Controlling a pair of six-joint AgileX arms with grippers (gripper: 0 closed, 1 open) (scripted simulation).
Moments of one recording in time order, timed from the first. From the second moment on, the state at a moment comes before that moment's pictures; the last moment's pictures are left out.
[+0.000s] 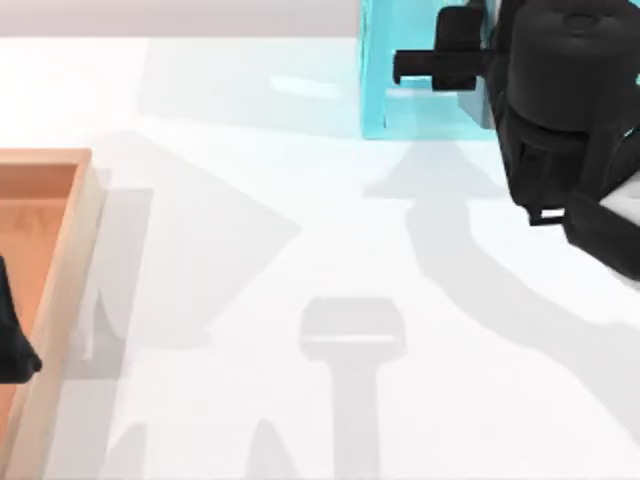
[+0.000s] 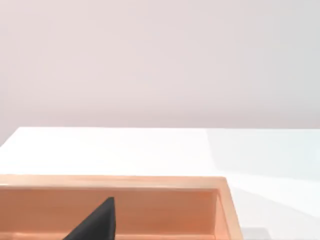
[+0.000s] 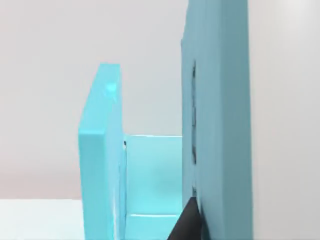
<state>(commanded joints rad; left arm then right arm) 0.00 0.00 0.00 0.00 0.00 0.00 0.69 1.52 0.97 0.40 0.73 0.08</state>
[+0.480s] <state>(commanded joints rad) 0.00 0.00 0.00 0.00 0.00 0.00 0.82 1.75 1.01 0.46 0.80 -0.45</state>
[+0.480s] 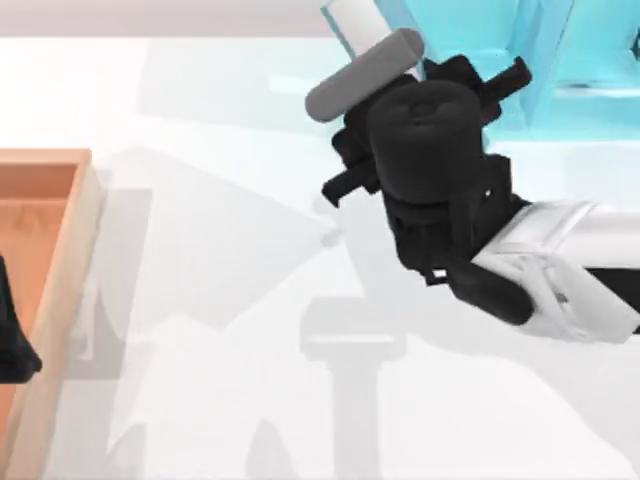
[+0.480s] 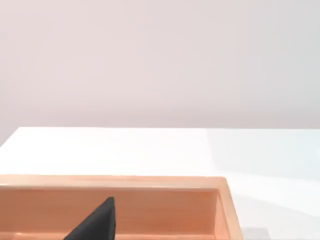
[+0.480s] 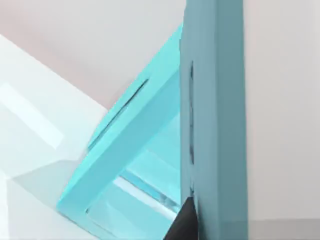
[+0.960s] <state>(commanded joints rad) 0.00 0.00 0.00 0.00 0.00 0.00 0.96 1.98 1.04 0.55 0.84 -1.09</state>
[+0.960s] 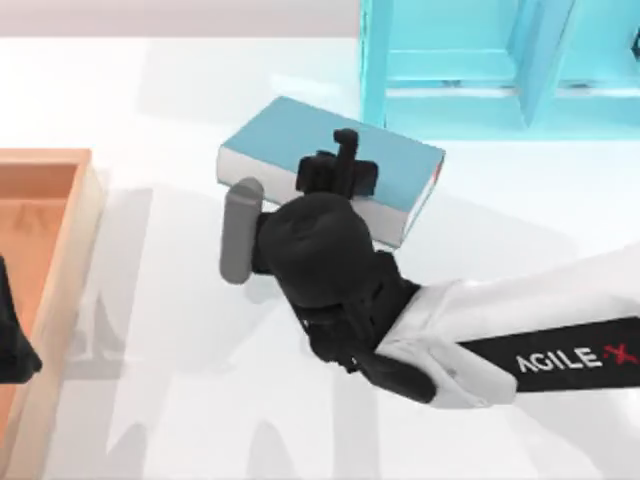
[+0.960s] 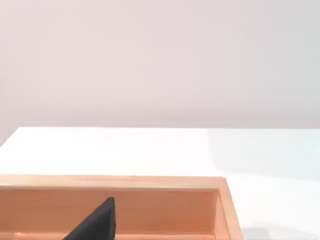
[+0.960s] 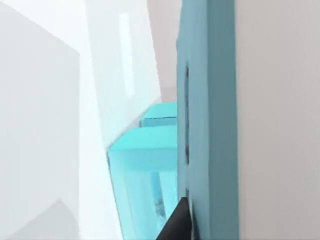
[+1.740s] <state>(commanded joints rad) 0.00 0.00 0.00 0.00 0.00 0.00 1.00 2.01 1.04 0.56 0.85 -1.21</state>
